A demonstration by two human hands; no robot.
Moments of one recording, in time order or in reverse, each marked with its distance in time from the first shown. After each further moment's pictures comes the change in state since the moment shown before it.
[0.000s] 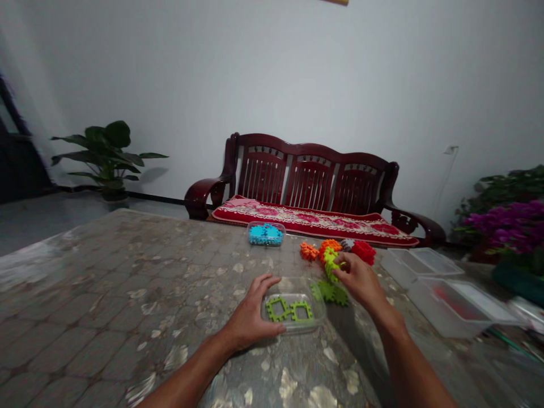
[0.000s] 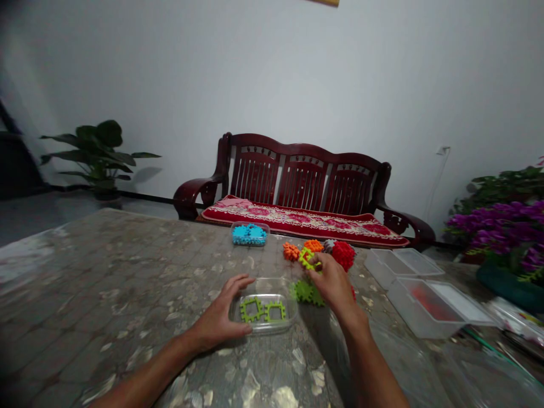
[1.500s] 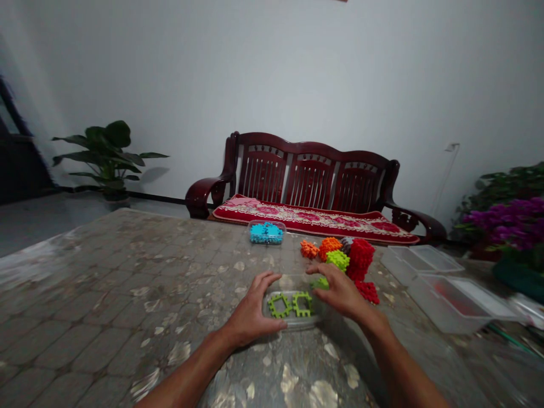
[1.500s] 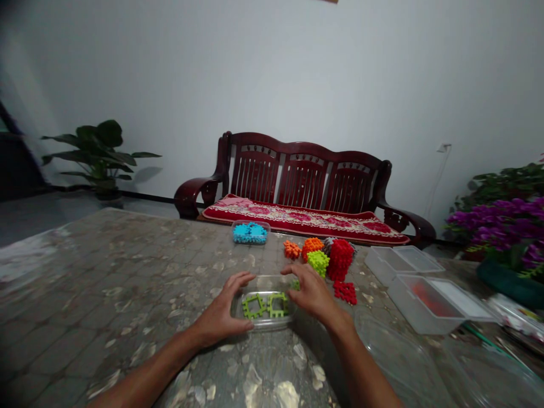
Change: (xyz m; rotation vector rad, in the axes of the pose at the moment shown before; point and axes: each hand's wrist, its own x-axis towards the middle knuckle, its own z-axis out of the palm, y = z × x) left_hand 0.000 -0.002 0.000 0.015 0.002 0.040; right_hand -0.017 -0.016 0.028 0.130 -0.282 -0.237
